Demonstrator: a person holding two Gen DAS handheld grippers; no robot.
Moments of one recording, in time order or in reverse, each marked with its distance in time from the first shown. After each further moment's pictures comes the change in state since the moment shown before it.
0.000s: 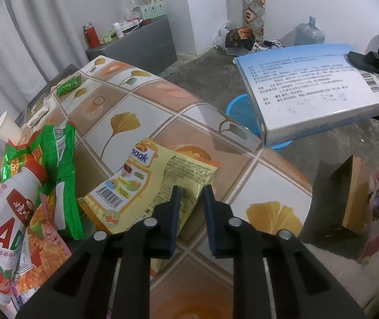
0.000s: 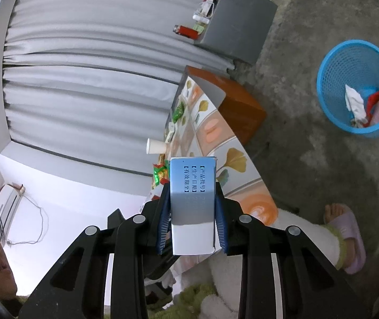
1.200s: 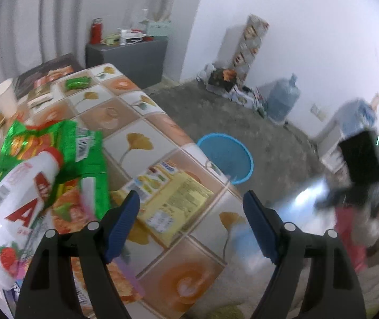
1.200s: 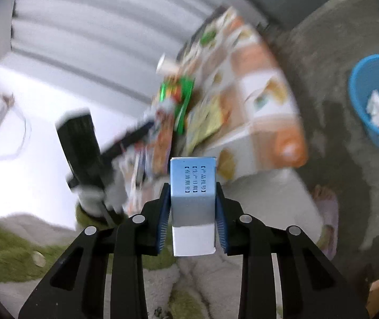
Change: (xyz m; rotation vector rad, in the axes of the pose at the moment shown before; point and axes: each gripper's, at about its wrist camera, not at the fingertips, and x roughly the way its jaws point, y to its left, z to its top) left arm -0.079 0.060 -0.005 -0.199 -0.139 -0.275; right arm 0.026 0.048 -0.052 -0.283 0.286 -0.080
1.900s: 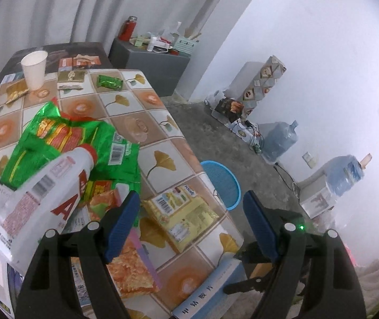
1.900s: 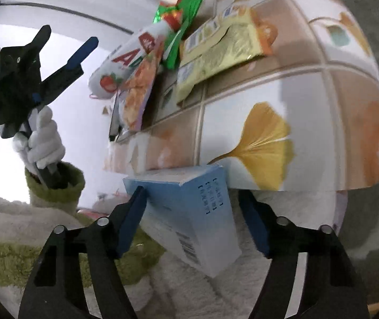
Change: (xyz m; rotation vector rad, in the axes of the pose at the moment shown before) left arm -0.058 0.072 0.010 -0.288 -0.109 -0.086; right arm 0.148 0.003 -0.009 -0.144 0.395 -0.035
